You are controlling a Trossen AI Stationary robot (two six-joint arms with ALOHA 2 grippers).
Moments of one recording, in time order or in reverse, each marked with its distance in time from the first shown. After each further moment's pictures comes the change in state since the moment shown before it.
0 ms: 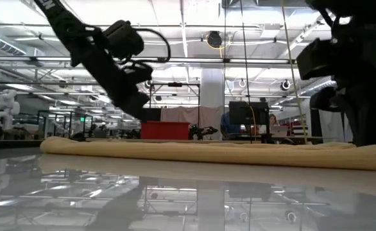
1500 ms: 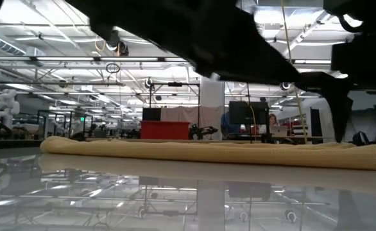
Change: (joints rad) left arm -0.625 0.588 0.582 0.332 0.161 0.067; right arm 0.024 -0.089 -0.053 -0.147 0.193 -0.685
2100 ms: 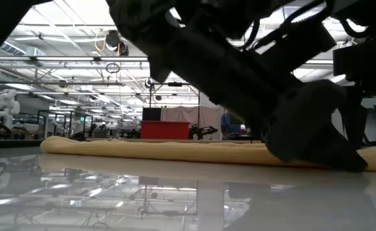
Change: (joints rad) left arm 0.054 0.303 0.336 -0.178 0.121 0.065; right arm 0.000 0.000 -0.046 0.094 -0.089 0.101
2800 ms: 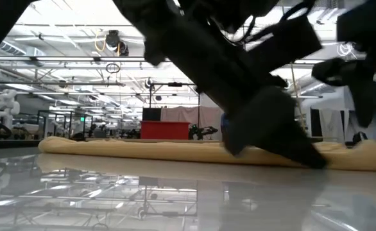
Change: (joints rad) left arm 0.016 -0.052 0.003 -0.221 0.037 0.127; right arm 0.091 -0.074 0.069 -0.051 0.010 0.243
